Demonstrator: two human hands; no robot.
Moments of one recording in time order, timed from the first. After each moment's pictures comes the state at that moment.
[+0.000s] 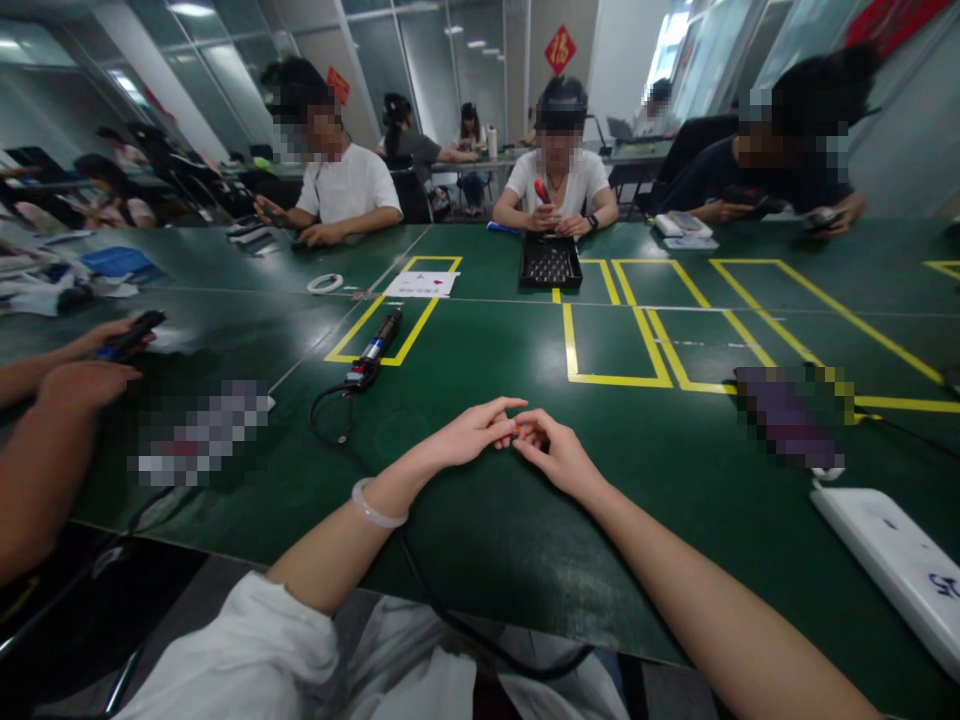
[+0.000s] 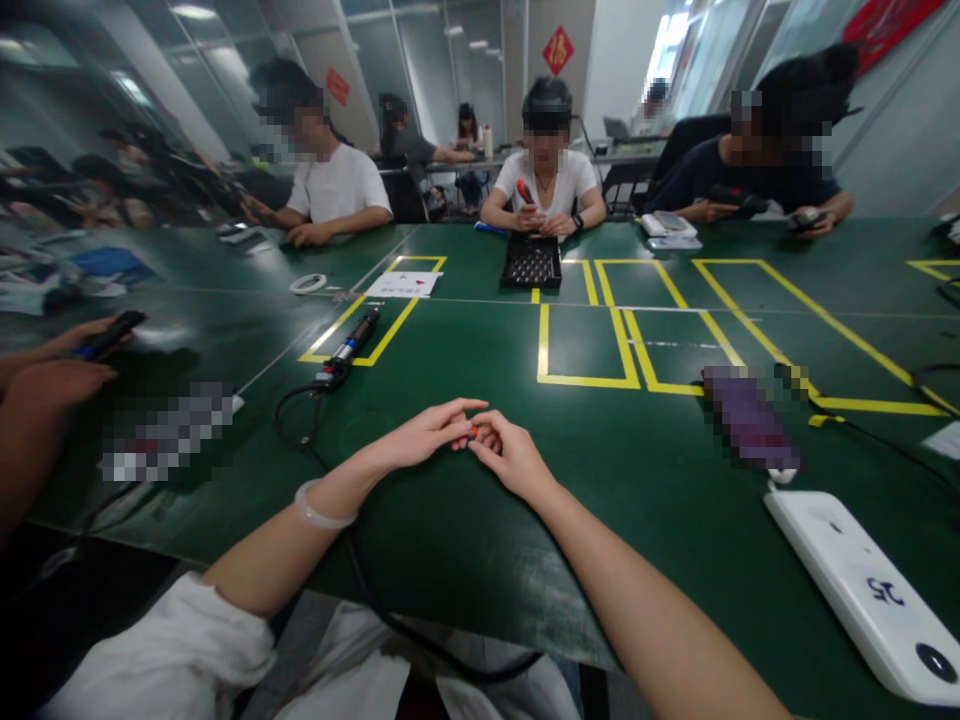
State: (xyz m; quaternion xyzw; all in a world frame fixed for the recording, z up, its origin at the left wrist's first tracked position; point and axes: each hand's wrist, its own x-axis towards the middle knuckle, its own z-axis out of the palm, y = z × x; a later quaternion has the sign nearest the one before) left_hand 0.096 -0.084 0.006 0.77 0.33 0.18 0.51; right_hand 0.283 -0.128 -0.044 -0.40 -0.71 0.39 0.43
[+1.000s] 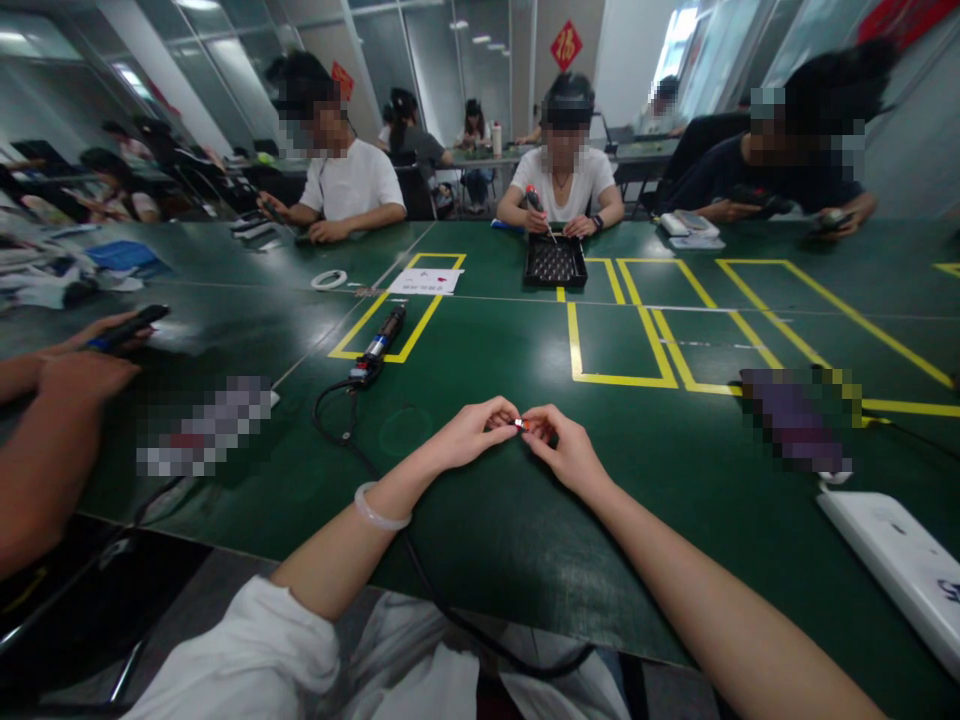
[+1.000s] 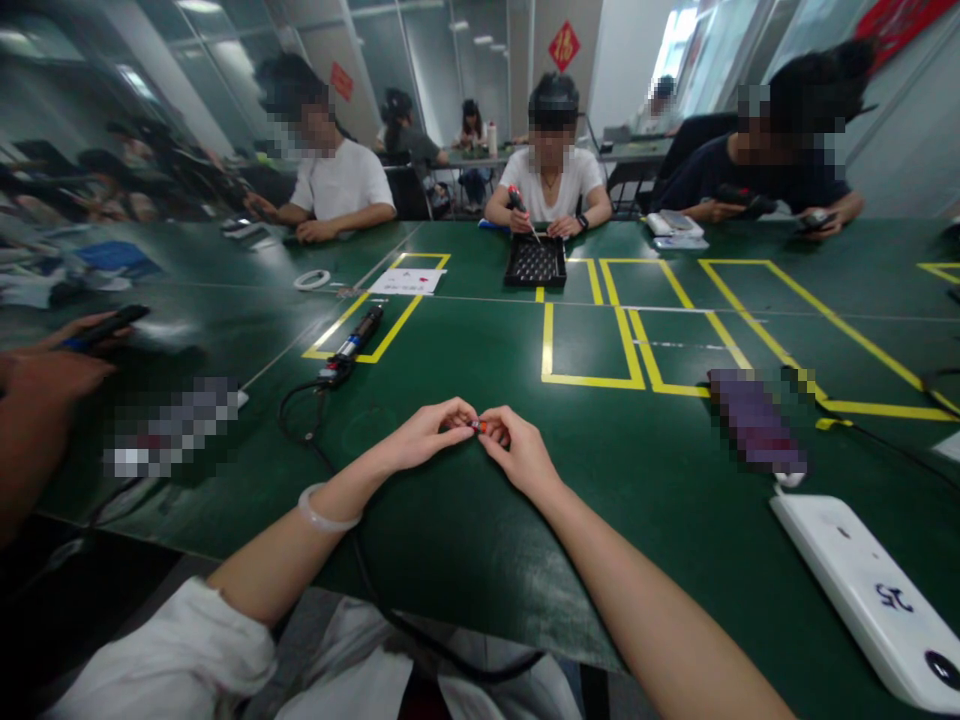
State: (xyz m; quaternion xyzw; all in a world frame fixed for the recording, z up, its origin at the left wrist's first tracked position) left_hand 0.087 -0.084 0.000 0.80 0.34 0.23 0.44; right_hand 0.282 -0.127 -0.041 -0.43 -0.69 0.34 0.46
